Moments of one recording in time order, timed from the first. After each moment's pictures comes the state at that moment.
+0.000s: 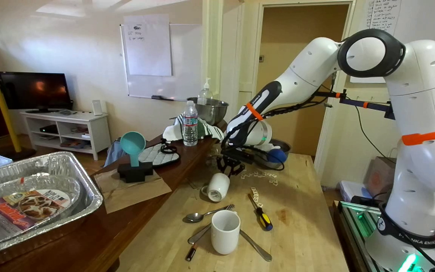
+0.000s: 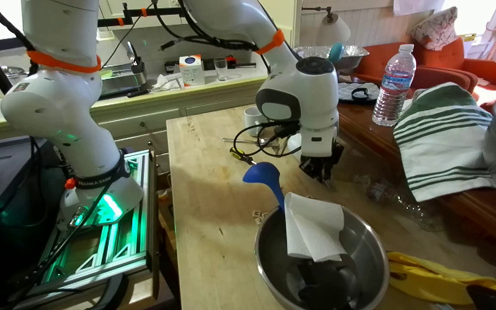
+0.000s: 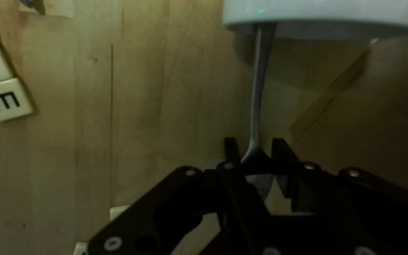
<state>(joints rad) -0.15 0.43 -0.16 -2.15 0.55 2.76 0.64</state>
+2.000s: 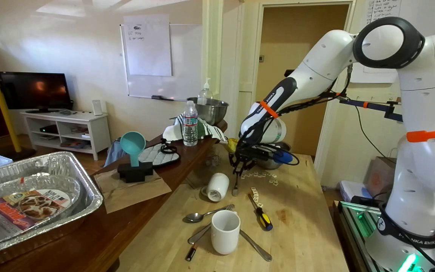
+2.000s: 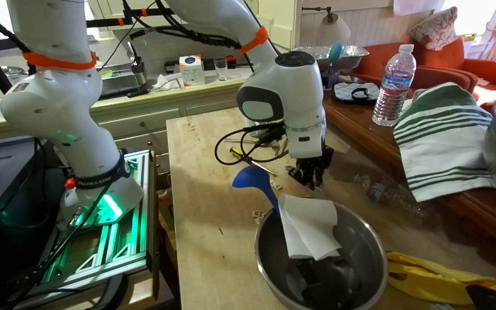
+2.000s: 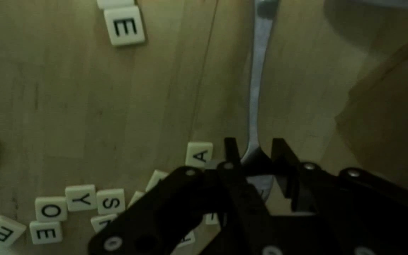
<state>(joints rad) -0.16 0.31 -0.21 -2.30 0.45 2.83 0.56</state>
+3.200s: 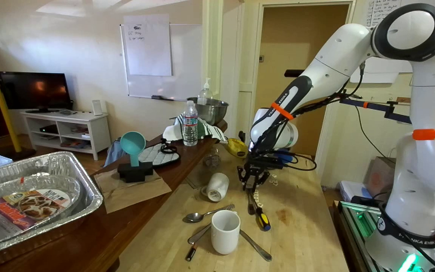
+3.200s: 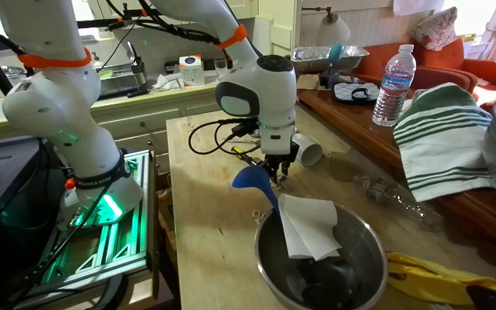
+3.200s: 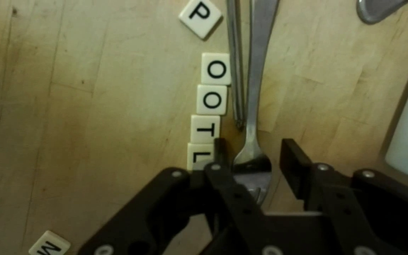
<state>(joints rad) -0.12 0.20 -0.17 -2.47 0.45 2.72 0.56</state>
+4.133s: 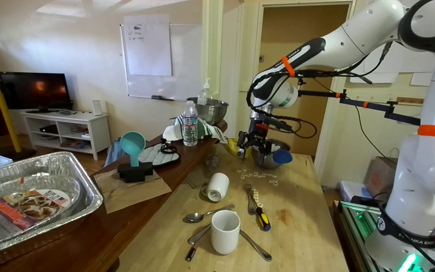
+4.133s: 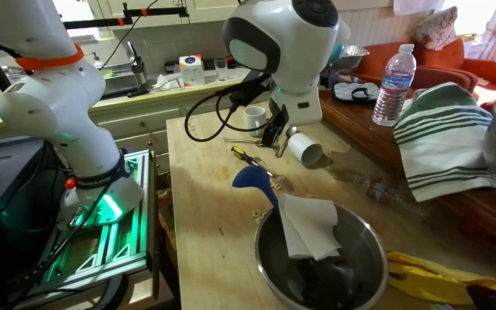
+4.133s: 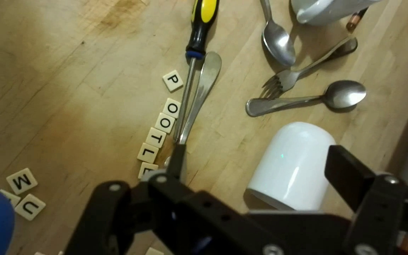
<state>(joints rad) -0.24 0.03 -0.23 -2.27 0.56 2.05 0.06</state>
